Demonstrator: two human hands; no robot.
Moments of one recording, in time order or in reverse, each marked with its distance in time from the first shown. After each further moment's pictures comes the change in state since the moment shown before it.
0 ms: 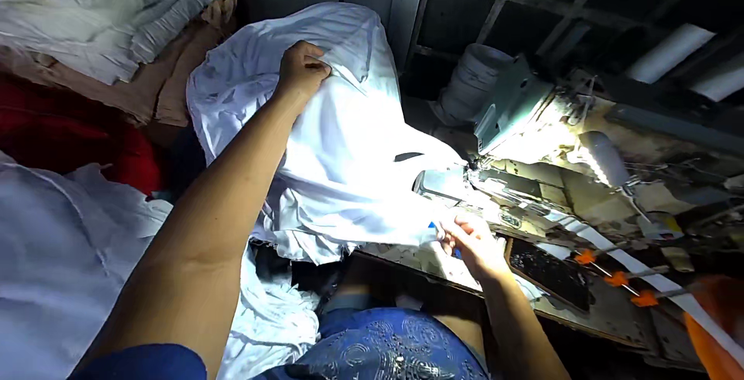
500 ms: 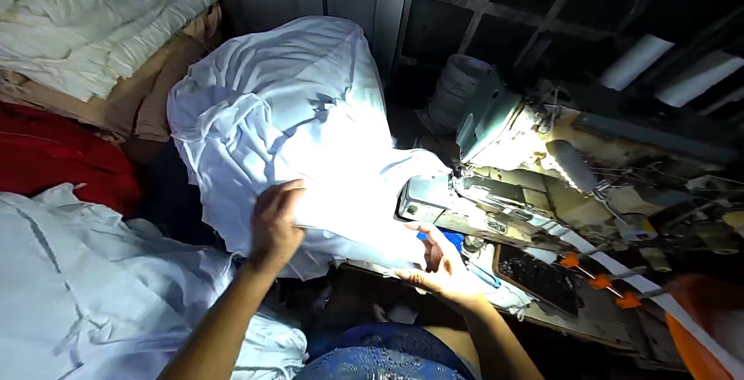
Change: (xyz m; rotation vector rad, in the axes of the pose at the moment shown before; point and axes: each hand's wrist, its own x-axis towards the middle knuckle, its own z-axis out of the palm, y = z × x) left_hand -0.213 -0.071 0.033 0.409 0.188 0.440; right_hand -0.011 0.004 0.021 -0.086 -0.119 -0.143
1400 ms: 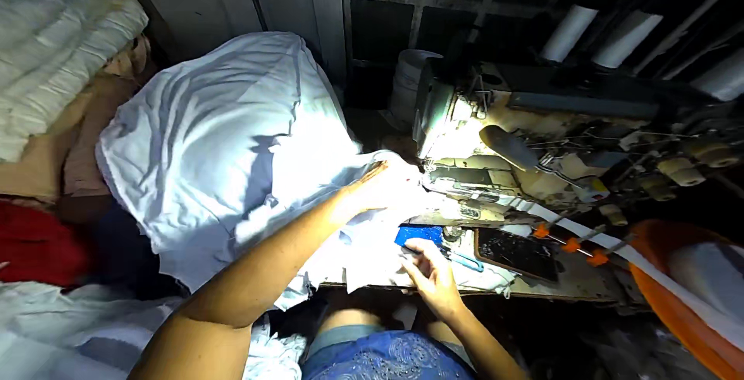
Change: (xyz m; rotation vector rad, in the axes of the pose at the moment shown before) left_hand 0.143 0.130 0.129 -0.397 -0.737 0.441; right_hand -0.039 0.061 -0.004 -0.300 0.457 0.045
